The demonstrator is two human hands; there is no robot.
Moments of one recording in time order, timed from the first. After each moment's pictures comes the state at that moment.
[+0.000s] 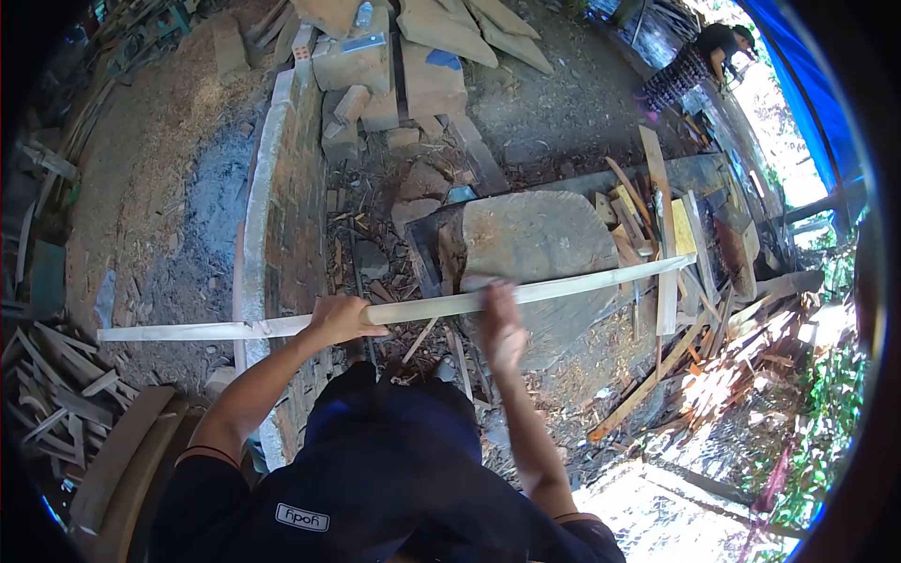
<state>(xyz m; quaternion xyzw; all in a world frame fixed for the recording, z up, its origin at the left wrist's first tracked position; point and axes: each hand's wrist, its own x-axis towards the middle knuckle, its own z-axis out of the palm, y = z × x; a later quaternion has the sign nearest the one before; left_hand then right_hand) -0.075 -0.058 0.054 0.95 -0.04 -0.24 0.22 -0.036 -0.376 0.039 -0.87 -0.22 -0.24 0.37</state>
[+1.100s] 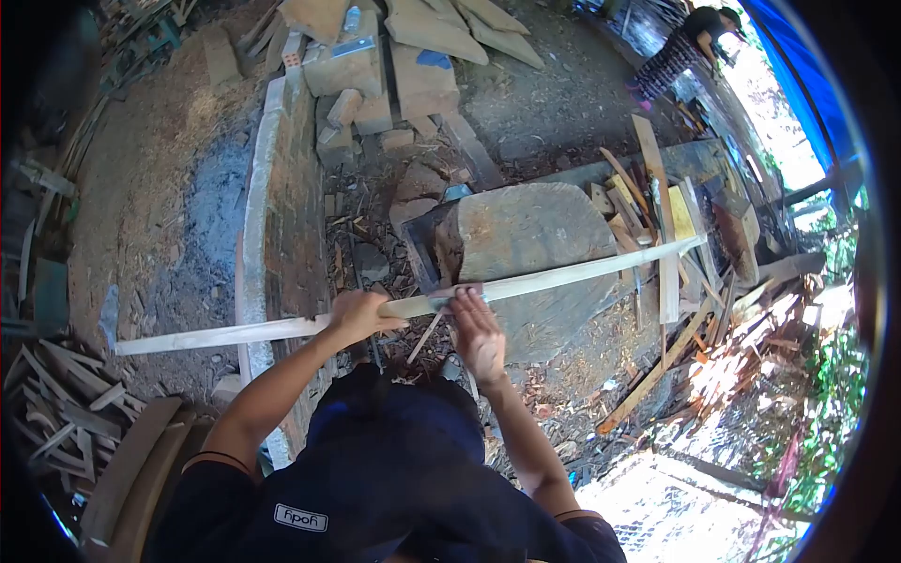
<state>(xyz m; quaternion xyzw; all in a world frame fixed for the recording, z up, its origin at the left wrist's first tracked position) -0.065 -0.093 0.049 0.96 -0.05 -0.14 0.25 -0.054 -0.356 0.041 -0.90 -0.27 -0.17 0.30</state>
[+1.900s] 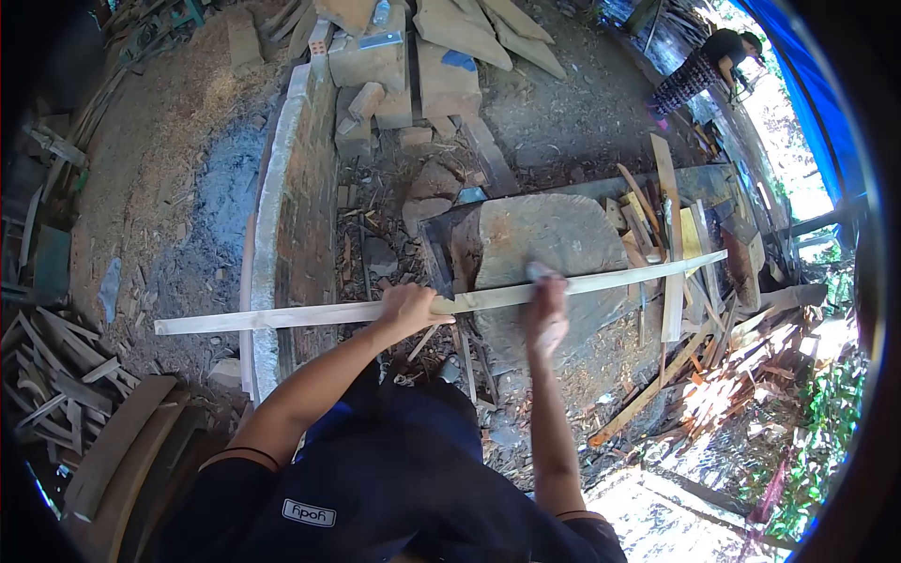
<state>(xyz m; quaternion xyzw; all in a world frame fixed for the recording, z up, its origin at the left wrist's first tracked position) -0.045 -0.145 0.036 0.97 -0.06 -0.12 0.22 0.004 -0.411 0.018 -0.93 -0.08 -0.28 0.23</state>
